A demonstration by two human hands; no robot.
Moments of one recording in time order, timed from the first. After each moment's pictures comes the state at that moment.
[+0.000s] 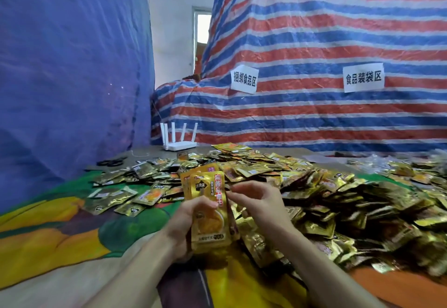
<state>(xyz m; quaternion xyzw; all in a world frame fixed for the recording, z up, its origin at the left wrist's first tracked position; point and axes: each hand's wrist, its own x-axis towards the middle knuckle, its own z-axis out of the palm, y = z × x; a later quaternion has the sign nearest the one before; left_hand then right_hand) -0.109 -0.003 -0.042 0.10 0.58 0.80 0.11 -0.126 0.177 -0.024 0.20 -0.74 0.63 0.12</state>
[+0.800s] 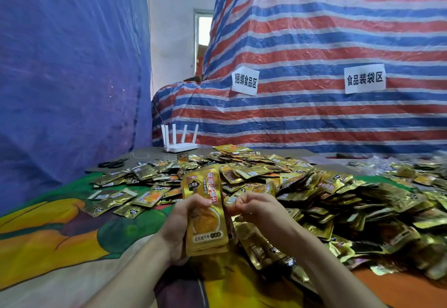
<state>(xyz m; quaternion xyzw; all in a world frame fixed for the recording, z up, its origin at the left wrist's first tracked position) -0.106 -0.002 -0.039 0.09 0.54 0.83 0.12 -0.121 0.193 -0.023 0.25 -0.70 0.67 -0.04</state>
